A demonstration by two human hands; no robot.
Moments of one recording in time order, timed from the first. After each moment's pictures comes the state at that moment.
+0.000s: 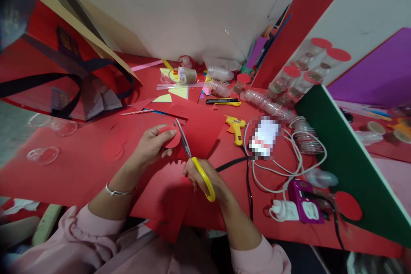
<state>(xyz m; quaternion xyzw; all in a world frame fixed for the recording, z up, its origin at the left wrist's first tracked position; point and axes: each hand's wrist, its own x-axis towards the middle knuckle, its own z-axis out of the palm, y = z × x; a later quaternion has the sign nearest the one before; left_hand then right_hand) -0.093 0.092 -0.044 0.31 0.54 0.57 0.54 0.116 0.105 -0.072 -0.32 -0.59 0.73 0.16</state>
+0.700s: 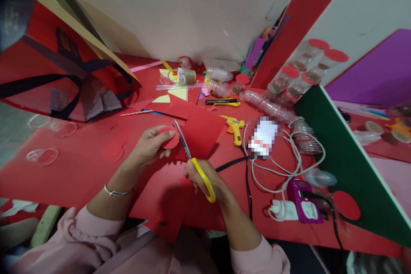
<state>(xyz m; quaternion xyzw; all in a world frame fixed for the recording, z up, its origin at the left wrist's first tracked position) -0.096 0.091 -0.042 0.31 0.56 0.54 0.54 0.121 0.109 -0.078 -0.31 -0.59 0.73 0.14</state>
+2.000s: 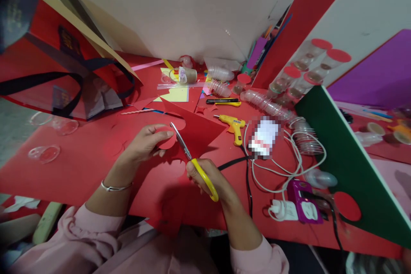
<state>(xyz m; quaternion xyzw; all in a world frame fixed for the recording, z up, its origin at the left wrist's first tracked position) -0.114 0.090 -0.039 0.31 0.57 0.49 0.58 0.127 0.113 -0.073 -0.34 -0.62 0.70 0.10</state>
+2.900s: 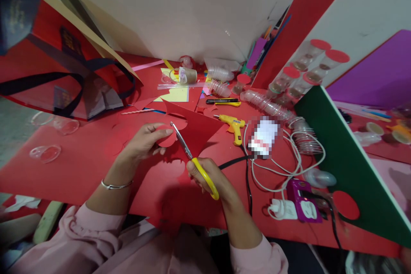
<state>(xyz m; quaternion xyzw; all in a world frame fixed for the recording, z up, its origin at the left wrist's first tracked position) -0.115 0.092 -0.030 0.27 0.57 0.50 0.59 0.130 0.114 -0.071 -0.34 -0.64 0.69 0.10</state>
